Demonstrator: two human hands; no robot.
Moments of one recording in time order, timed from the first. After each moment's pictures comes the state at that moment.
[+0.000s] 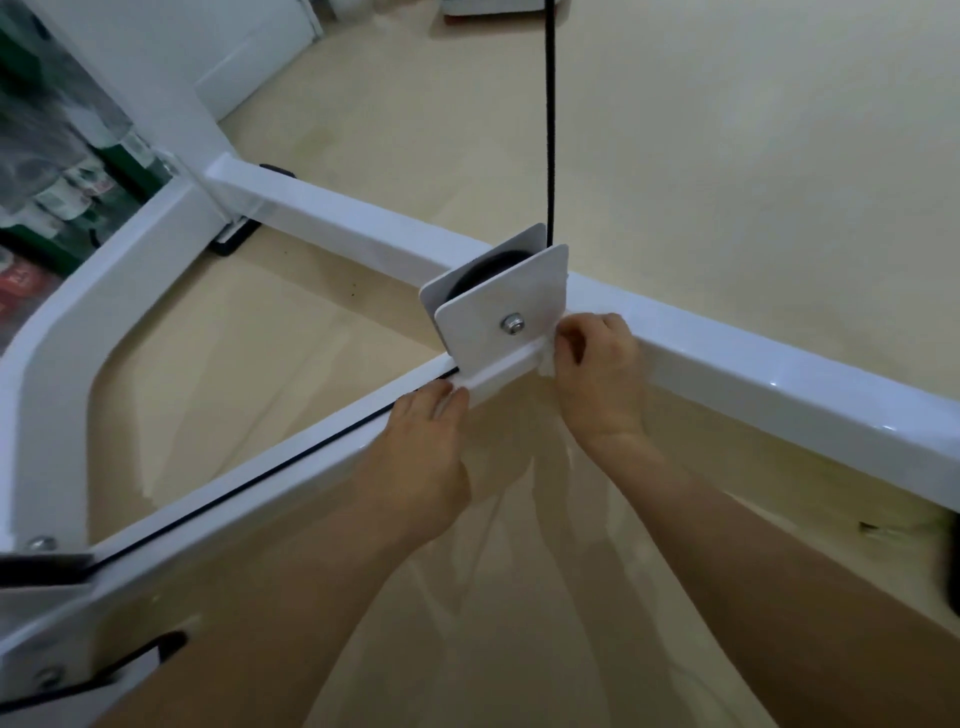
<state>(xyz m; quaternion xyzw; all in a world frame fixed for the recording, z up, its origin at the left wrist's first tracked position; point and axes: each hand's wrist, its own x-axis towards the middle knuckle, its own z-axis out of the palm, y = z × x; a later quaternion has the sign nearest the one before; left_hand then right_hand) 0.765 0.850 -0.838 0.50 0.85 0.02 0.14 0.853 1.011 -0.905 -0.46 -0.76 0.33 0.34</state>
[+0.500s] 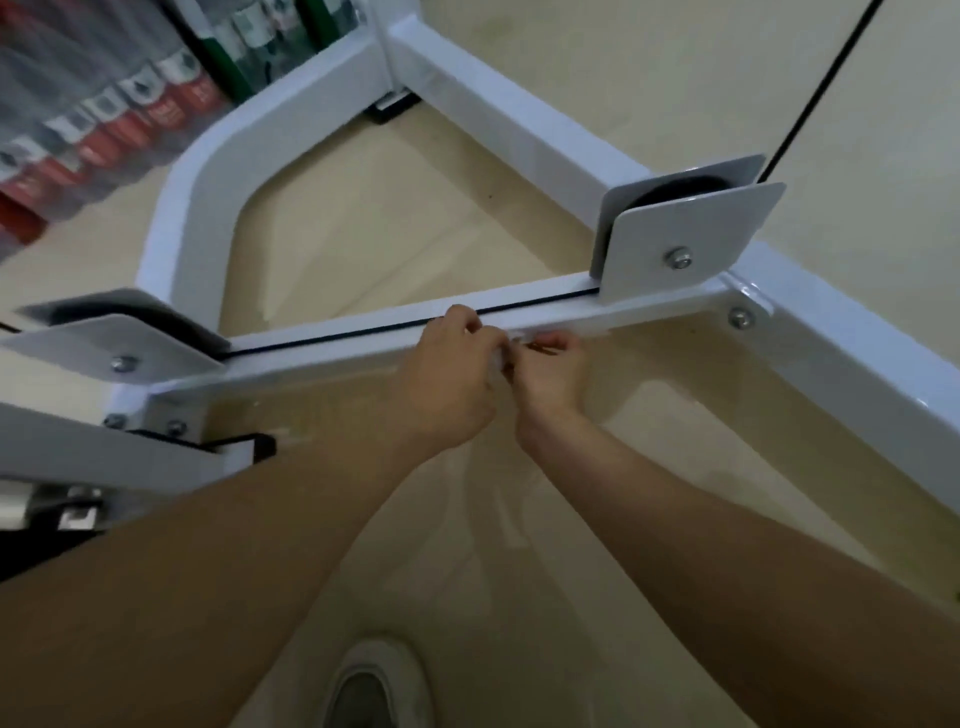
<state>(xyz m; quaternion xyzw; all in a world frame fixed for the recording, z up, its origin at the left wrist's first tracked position) 0.749 0.786 -0.837 0.36 0.91 0.10 0.15 0.777 0.871 -0.905 -0.52 -0.47 0.69 0.18</state>
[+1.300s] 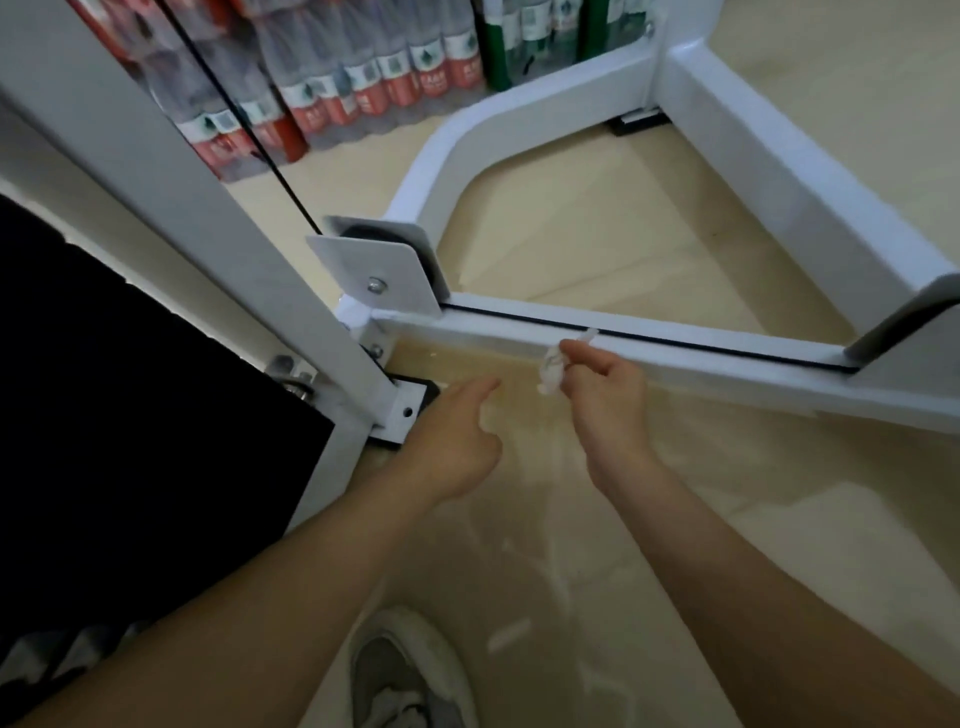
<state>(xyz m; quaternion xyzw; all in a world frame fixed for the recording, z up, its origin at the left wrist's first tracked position) 0.757 0.629 -0.830 0.04 0.92 0.29 0.26 0.753 0.775 -0.878 -0.30 -0.62 0.73 0.03</state>
